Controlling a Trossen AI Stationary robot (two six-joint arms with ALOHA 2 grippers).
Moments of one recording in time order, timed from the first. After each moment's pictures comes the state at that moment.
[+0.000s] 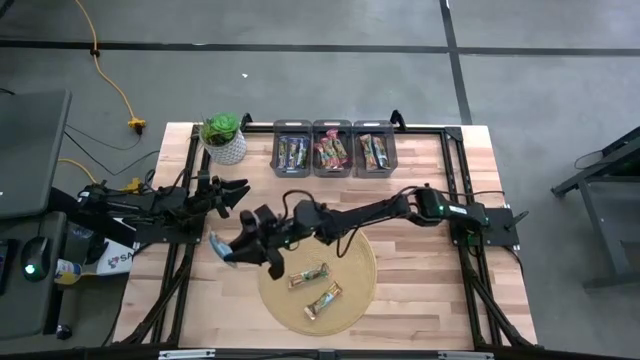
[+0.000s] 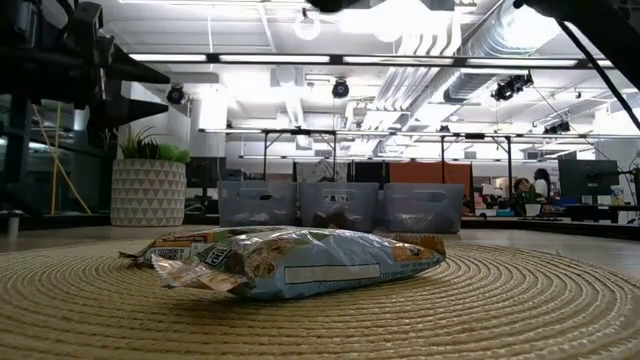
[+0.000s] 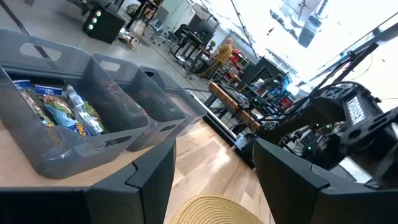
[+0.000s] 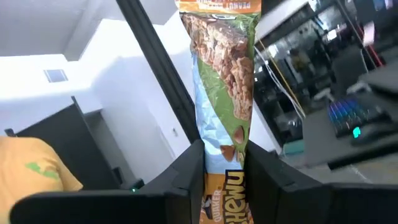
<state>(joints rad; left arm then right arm) -0.16 0.01 0.03 0.04 -0.62 -0.66 0.16 2.39 2.03 0.78 -0.32 0.64</state>
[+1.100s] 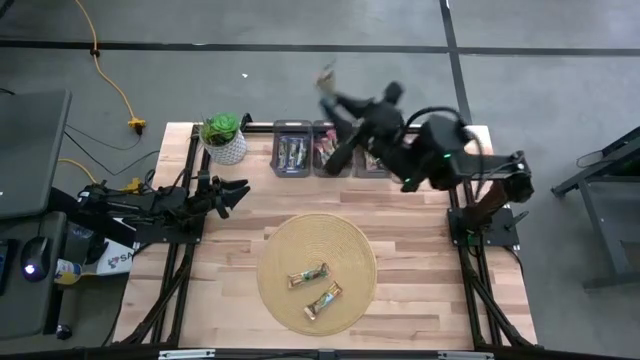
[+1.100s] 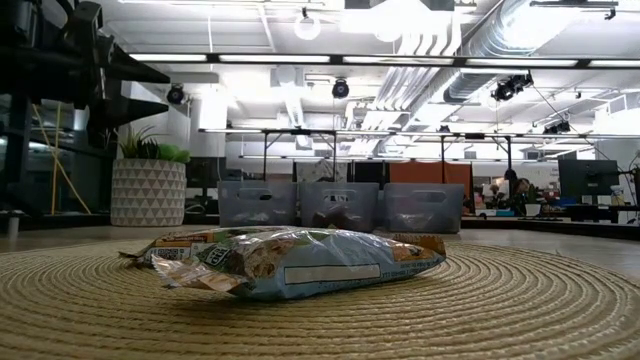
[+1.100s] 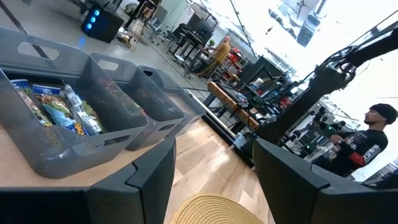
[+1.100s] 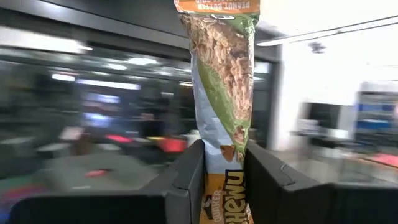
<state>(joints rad) -0.16 0.01 0.03 0.04 -0.61 -0.66 0.17 1.68 2.03 0.06 0.71 -0.31</state>
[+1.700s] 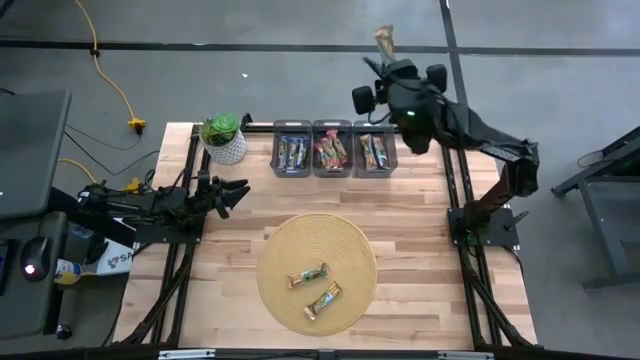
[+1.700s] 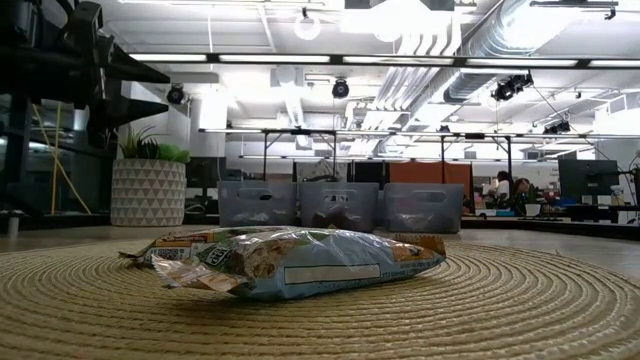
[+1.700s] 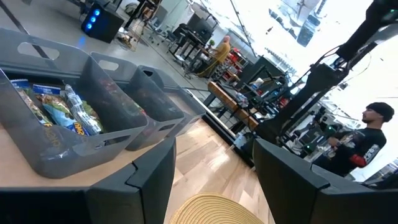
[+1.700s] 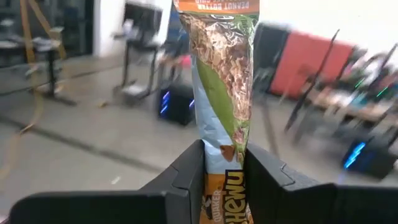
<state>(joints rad) -0.16 0.01 0.03 0.04 -0.61 -0.66 -0.12 1.60 2.03 -0.63 1.25 0.05</state>
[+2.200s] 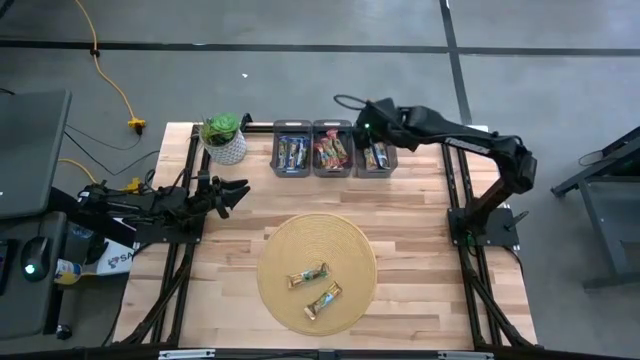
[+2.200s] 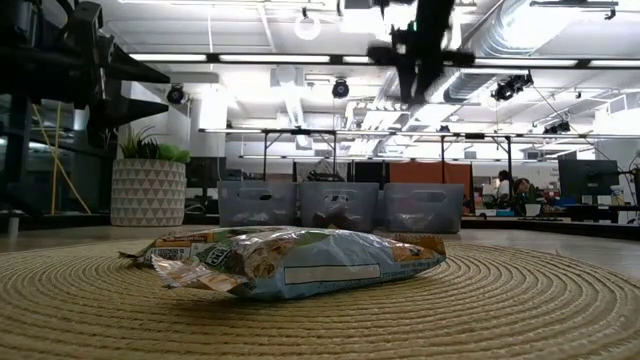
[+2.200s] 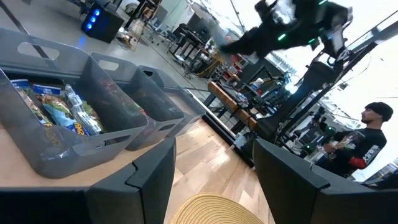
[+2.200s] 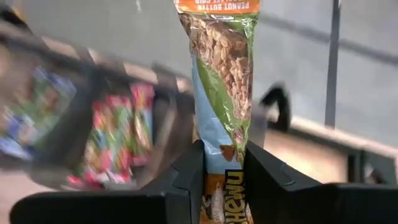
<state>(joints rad) -0.16 0.01 0.03 0.04 -0.61 -0.66 -0.39 1.61 1.60 -1.08 0.59 0.74</state>
